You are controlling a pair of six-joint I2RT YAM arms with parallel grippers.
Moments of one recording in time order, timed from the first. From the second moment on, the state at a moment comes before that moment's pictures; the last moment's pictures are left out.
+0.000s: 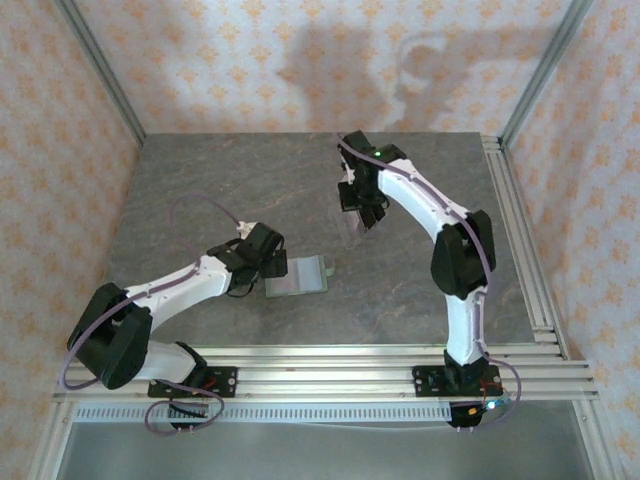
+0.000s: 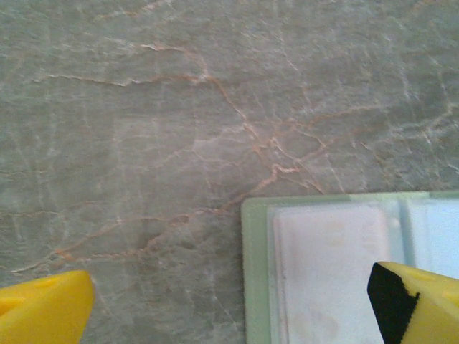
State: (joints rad) left arm -0.56 1.36 0.76 -0.50 -0.33 -0.64; right arm 0.51 2.01 1.88 -1.08 -0.02 0.28
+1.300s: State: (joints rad) left arm -0.57 1.42 0.67 -0.49 -0.29 -0.71; right arm 0.69 1.73 0.86 0.22 -0.46 0.89
